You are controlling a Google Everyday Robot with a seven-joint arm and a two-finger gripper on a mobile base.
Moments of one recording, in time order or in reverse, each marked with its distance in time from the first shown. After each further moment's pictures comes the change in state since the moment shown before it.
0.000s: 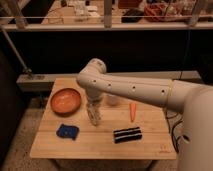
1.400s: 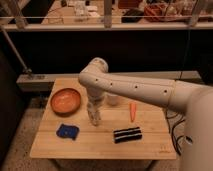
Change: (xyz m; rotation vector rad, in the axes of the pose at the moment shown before) arm 0.004 0.001 -0.003 -0.007 -0.015 -0.057
